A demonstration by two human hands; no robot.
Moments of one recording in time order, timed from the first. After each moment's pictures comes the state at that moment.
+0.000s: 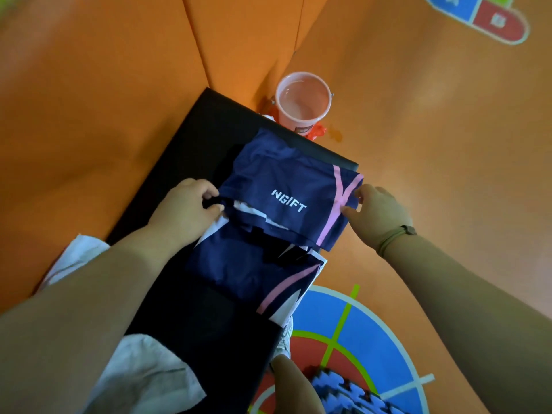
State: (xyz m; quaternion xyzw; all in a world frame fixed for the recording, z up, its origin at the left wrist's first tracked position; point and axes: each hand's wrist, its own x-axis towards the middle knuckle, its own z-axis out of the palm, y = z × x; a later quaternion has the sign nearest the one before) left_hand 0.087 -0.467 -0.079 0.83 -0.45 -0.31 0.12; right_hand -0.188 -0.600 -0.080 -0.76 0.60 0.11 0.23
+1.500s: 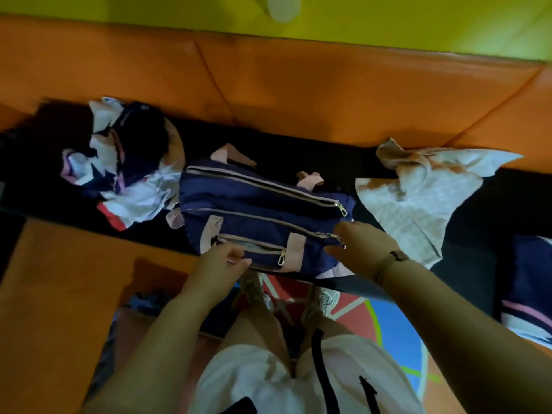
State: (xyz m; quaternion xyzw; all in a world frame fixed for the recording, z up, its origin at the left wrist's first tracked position) left_hand -0.146 0.248 0.054 0.85 0.27 -0.26 0.37; right_hand -0.051 -0.001 0.049 -0.92 -0.16 0.35 0.10
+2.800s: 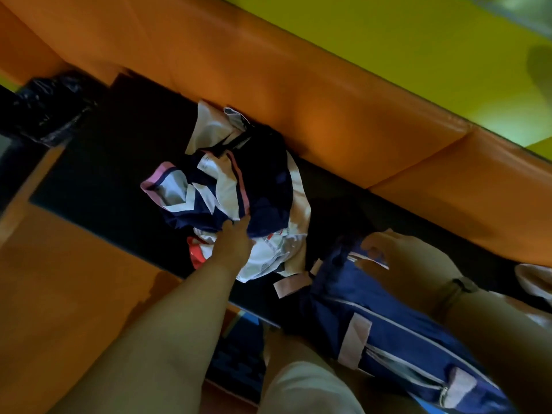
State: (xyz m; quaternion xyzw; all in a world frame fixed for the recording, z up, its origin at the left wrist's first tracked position) left_hand -0.018 0.646 -0.108 0.87 0.30 -0.28 0.29; right_hand 0.074 0.404 0.084 -0.91 -0.23 0.35 -0.02
